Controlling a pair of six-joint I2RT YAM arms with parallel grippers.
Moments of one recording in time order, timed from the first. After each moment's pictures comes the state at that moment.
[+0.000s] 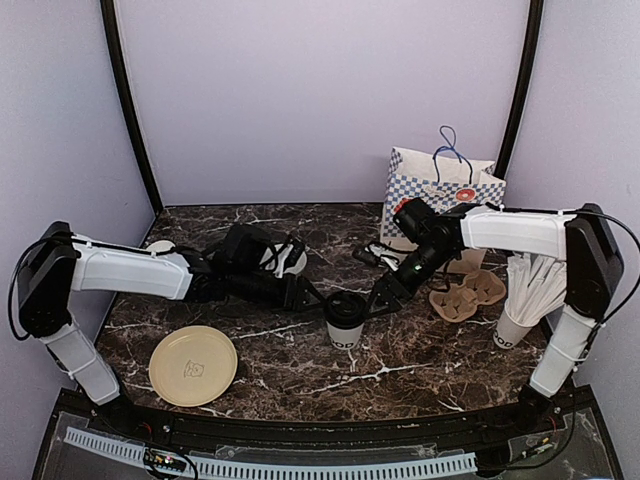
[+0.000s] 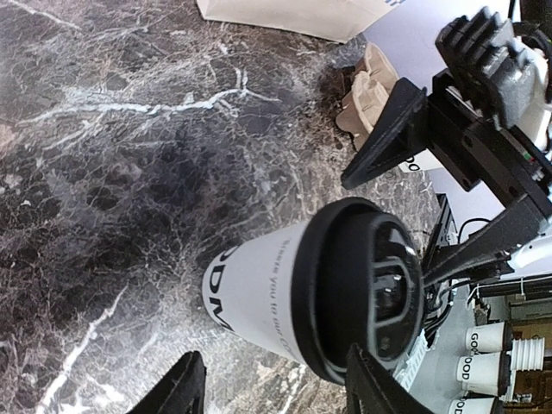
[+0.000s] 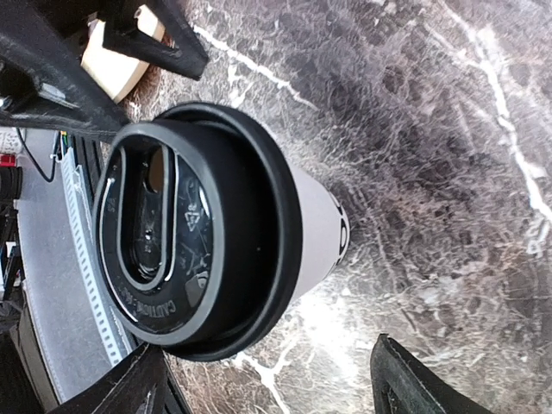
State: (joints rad) left arm -0.82 1.65 0.96 0.00 0.40 -0.64; right arm 0.64 1.74 1.26 -0.78 -0.65 -0.21
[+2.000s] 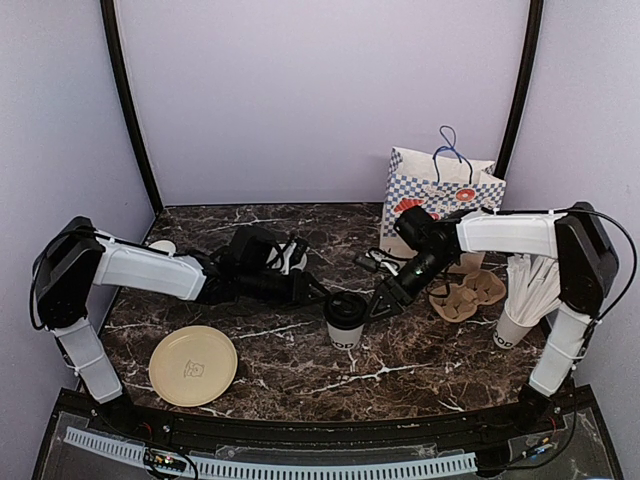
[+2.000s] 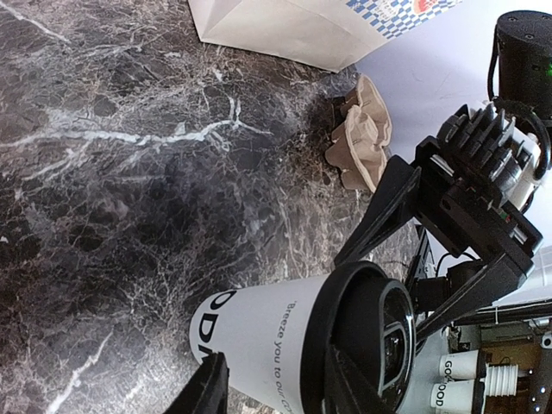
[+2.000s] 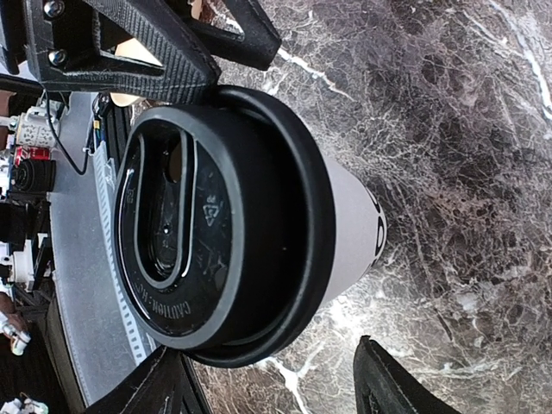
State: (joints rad) left arm -0.80 1.74 0.97 0.15 0.42 -0.74; right arm 0.61 1.77 1.23 -0.76 -0.77 -0.23
